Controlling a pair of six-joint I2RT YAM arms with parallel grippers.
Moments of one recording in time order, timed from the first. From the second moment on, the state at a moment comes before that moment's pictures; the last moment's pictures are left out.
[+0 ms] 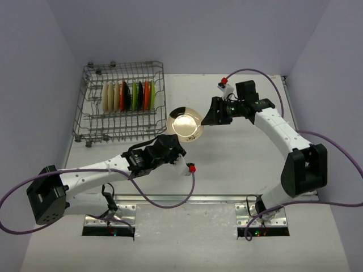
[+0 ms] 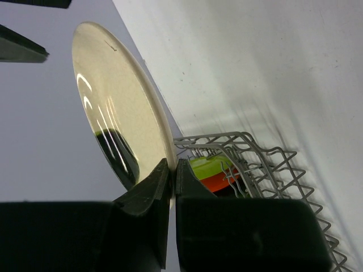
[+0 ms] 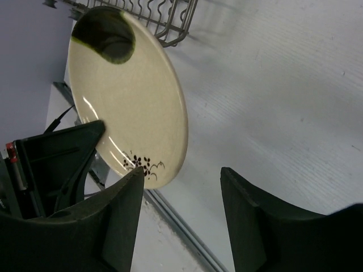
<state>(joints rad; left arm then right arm) -0.94 1.20 0.74 -0.14 -0.25 1.52 0.26 1.55 1.22 -0.50 -0.69 0.26</state>
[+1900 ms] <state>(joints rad) 0.19 1.76 1.55 -0.53 0.17 0.01 -0.34 2.28 1.68 -0.39 -0.45 0.51</state>
